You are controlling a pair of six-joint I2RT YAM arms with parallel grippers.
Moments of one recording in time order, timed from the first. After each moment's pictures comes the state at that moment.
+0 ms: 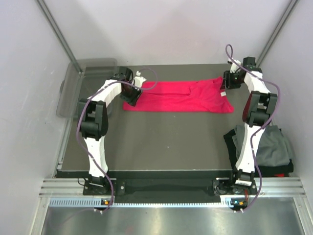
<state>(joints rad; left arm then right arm) -0.20 2.11 1.71 -0.74 0.18 0.46 -0.18 2.40 2.09 -0.71 -0.49 -0.28</state>
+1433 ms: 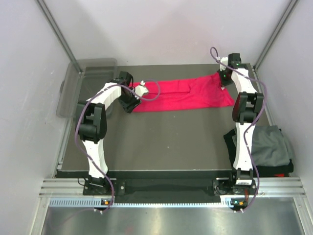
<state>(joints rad) -0.21 2.03 1.60 -0.82 0.13 0.77 -0.05 2.57 2.37 -0.80 -0.11 -0.35</state>
